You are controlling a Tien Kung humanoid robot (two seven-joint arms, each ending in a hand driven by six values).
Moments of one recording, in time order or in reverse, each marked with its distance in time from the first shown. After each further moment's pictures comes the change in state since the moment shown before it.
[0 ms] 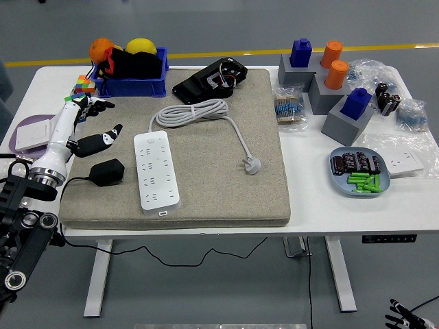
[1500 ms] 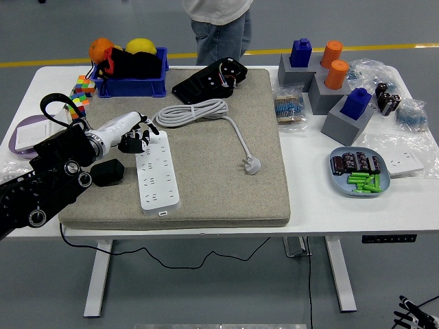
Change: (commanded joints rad) left arm -0.527 0.177 0.669 0.339 -0.146 -0.183 0.326; right arm 0.010 -0.019 0.046 0.000 -0.008 -0.006 -0.006
